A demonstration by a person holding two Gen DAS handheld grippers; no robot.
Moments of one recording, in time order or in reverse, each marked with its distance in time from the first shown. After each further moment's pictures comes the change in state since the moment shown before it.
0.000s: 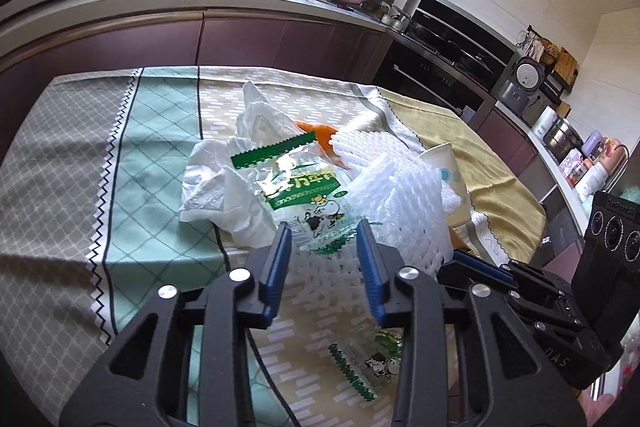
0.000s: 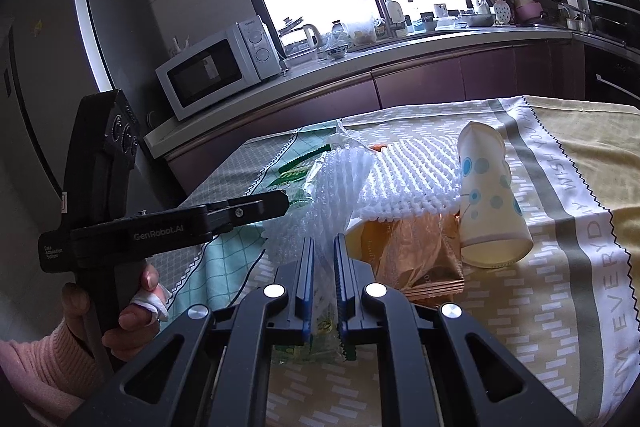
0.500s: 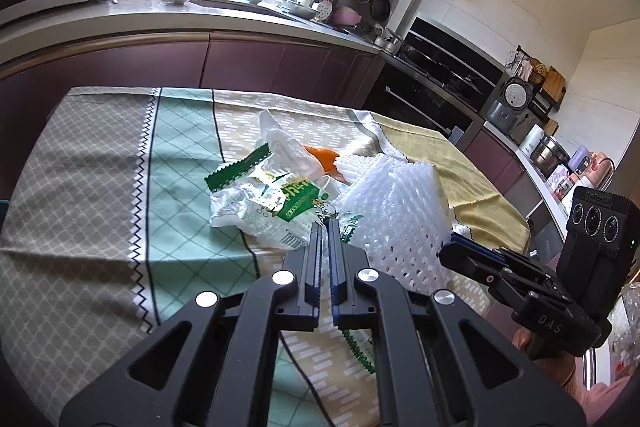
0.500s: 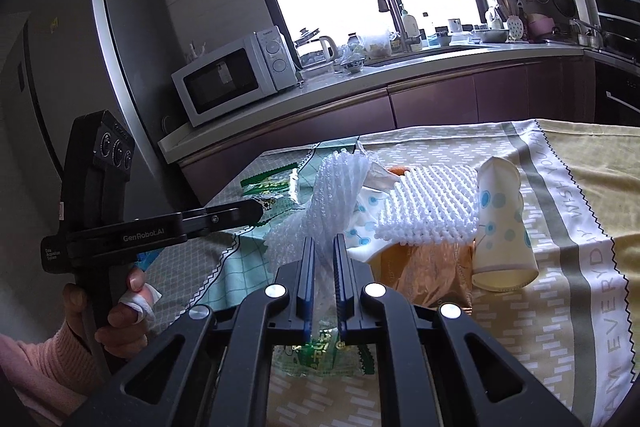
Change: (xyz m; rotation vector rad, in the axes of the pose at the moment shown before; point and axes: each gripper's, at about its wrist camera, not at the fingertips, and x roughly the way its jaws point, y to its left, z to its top) left arm -0.059 0.017 -0.001 -0.011 -0.091 -0.031; right arm -0.011 0.017 0.017 -0.049 -0.045 0.047
